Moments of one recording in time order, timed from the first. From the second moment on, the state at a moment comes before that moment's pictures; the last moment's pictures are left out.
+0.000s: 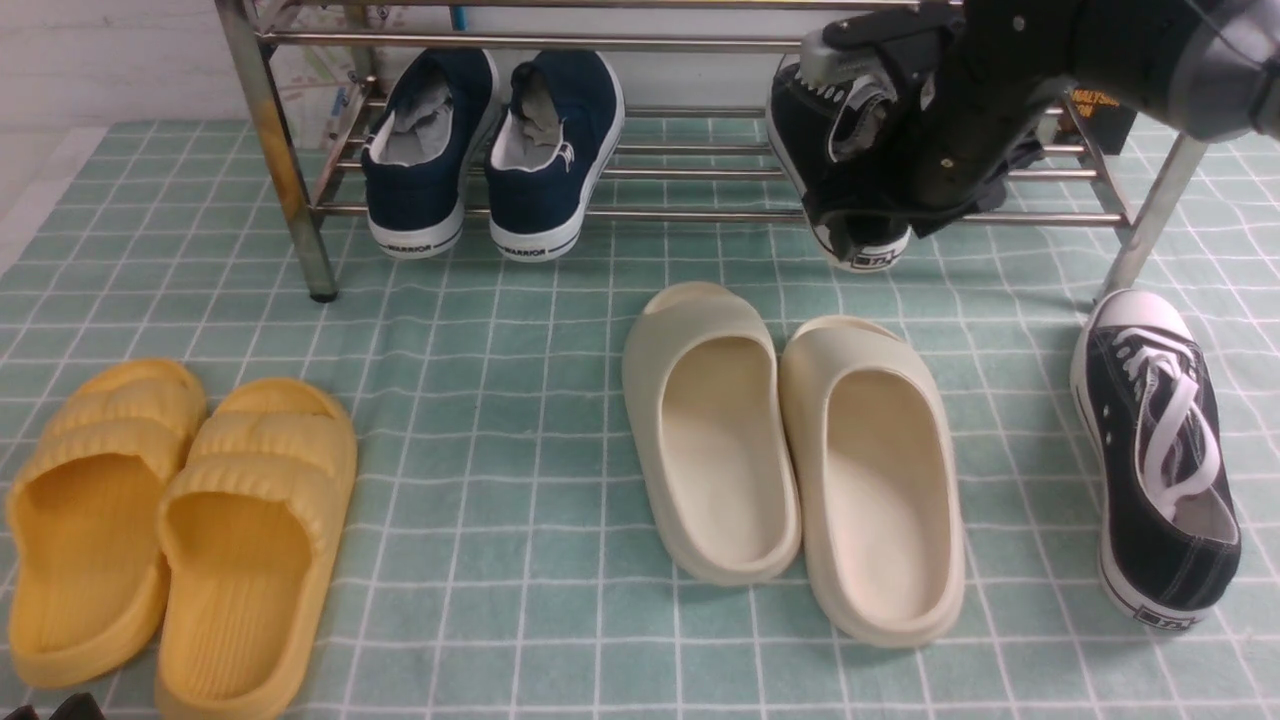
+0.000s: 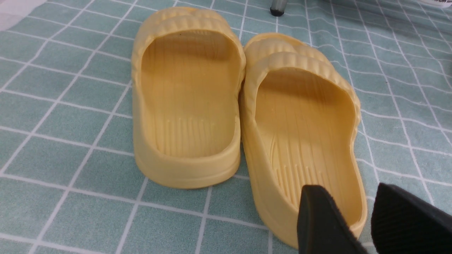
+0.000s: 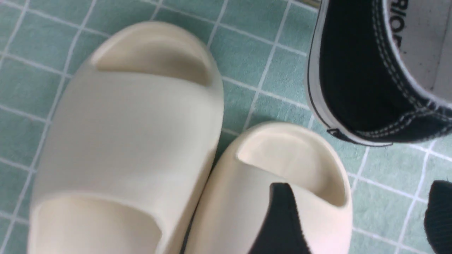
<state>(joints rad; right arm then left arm) 0.37 2.02 -1.89 0.00 1.00 0.06 0.01 -0.01 0.03 0.04 0.38 -0.27</state>
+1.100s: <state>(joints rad) 0.37 1.62 -1.52 0.04 1.08 0.01 0.01 -0.01 0.03 0.04 0.38 -0.27</state>
